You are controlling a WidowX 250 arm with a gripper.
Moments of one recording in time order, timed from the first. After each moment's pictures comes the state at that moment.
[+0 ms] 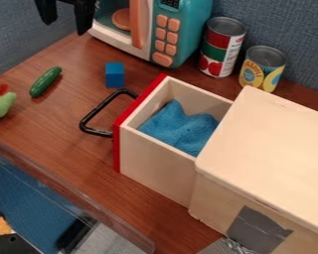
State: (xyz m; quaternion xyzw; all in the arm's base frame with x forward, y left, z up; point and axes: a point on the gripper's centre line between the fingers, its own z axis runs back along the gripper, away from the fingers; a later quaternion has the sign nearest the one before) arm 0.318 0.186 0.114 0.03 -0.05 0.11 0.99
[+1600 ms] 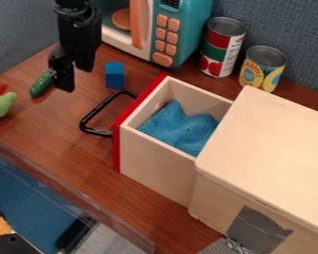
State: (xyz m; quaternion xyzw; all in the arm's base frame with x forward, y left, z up) arm 0.283 0.143 0.054 0.03 0.00 -0.61 0.79
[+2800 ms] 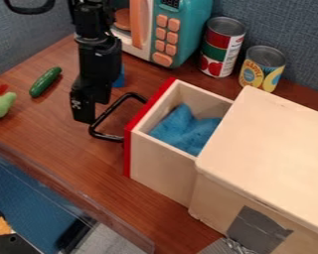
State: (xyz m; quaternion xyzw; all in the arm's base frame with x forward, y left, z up) arm 0.270 0.084 0.035 -0.05 0.00 -0.58 0.81
